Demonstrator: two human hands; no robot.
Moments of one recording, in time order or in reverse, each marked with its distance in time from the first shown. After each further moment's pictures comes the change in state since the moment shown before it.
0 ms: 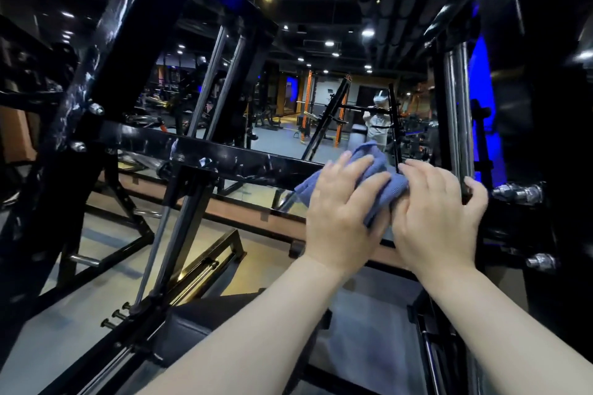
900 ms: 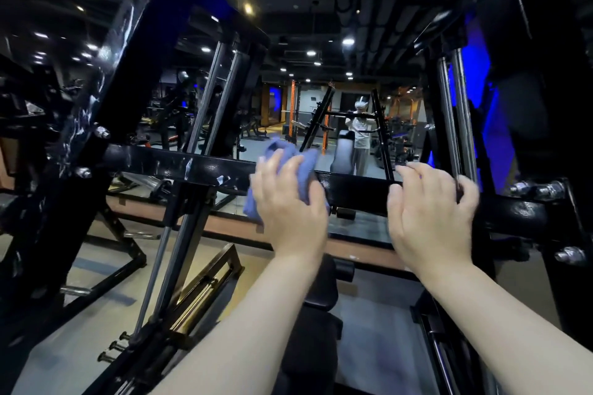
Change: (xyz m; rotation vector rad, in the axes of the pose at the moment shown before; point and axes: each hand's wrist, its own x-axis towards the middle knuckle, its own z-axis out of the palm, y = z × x) left_hand 0.010 -0.068 -0.057 0.029 0.096 -0.445; right_hand 0.003 -0.046 0.007 -0.106 -0.009 0.042
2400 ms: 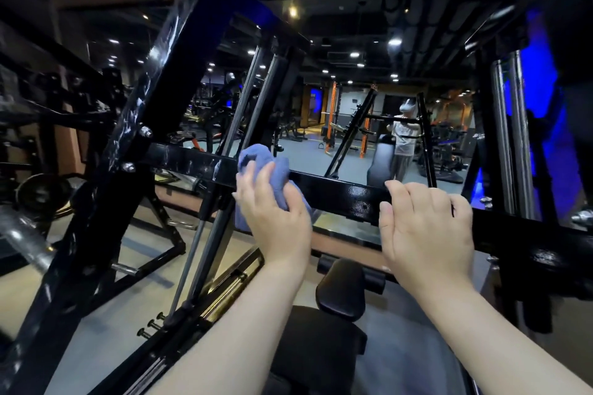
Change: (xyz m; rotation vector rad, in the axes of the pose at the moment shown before) left_hand 0.014 -0.035 -0.016 -0.043 0.159 -0.241; right_hand 0.002 -0.024 0.017 0.025 0.000 -0.166
